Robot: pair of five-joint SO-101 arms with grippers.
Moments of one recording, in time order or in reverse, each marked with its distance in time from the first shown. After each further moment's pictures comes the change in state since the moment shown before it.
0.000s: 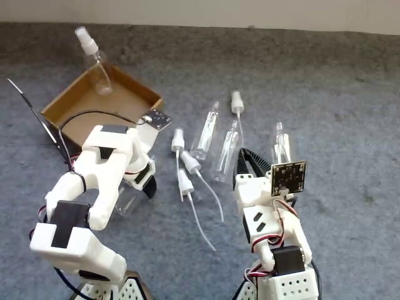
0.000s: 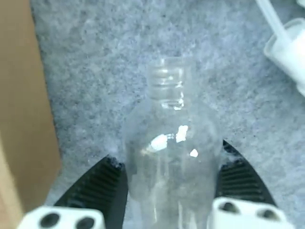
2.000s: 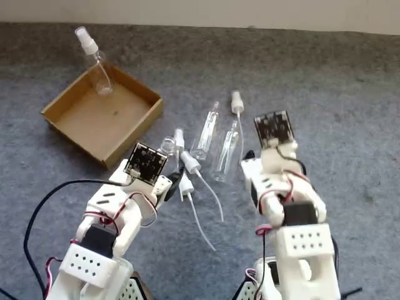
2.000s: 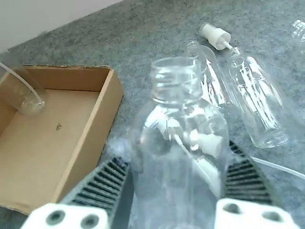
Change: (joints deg) left arm 16.6 -86.3 52.3 -28.6 18.1; right arm 4.2 44.7 -35.3 15.6 15.2
